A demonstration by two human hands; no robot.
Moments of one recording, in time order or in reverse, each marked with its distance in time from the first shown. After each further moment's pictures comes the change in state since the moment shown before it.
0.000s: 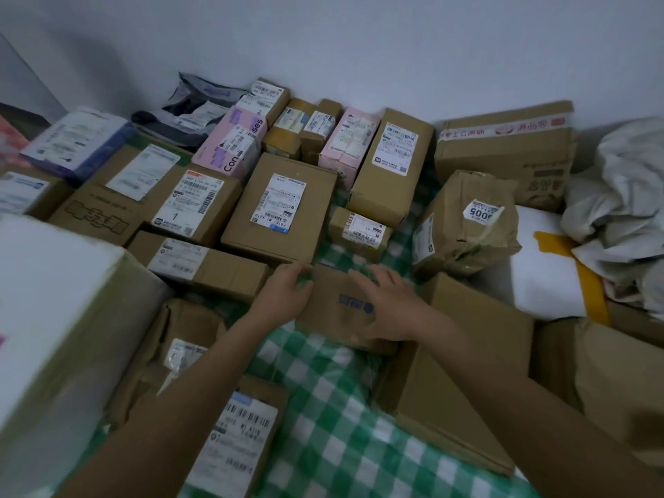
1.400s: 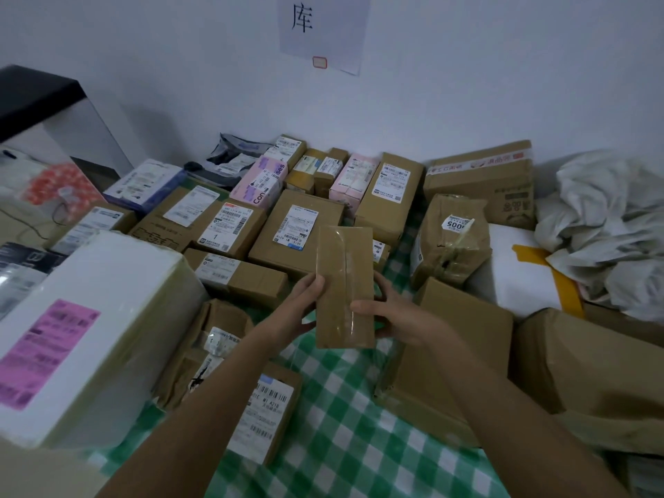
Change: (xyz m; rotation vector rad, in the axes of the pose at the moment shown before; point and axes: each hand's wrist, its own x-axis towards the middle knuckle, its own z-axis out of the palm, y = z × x) left_hand -0.094 0.038 -0.016 -0.771 -0.253 -0.087; right_hand -0.066 -0.028 -0.003 1.420 -0.014 -0.053
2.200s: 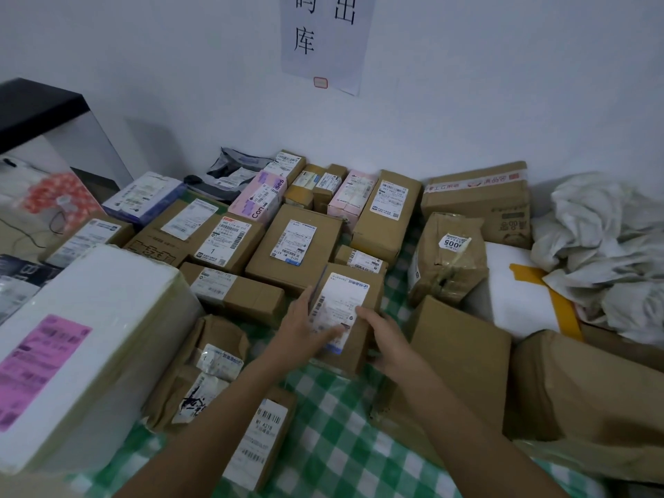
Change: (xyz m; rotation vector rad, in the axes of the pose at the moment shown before) left_hand 0.009 -0.008 0.013 0.541 0.221 0.161; right_hand 0.028 0.032 0.018 0.263 0.423 0.141
